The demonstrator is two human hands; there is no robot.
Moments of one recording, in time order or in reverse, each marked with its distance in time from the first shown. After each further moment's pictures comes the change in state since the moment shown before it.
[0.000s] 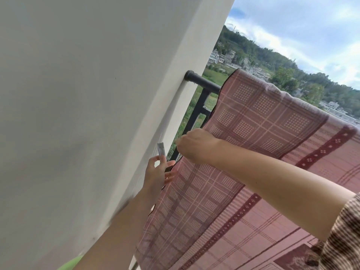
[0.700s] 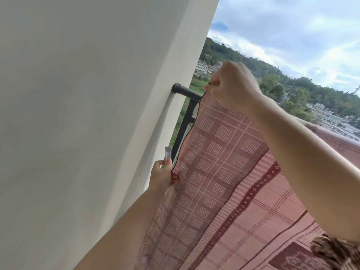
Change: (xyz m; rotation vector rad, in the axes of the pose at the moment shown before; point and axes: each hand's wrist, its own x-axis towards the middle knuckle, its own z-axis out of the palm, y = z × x) left_hand 0.007 0.010 0.043 0.126 0.037 0.023; right_hand -0.083 0.103 -0.076 0.625 0.665 0.688
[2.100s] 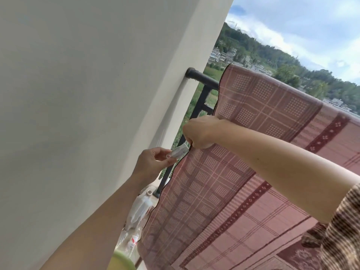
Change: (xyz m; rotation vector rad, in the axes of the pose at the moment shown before) left_hand -0.008 0.008 -0.072 0.420 -0.129 0.351; right_hand -0.038 -0.041 0.113 -0.512 -0.780 -0.450
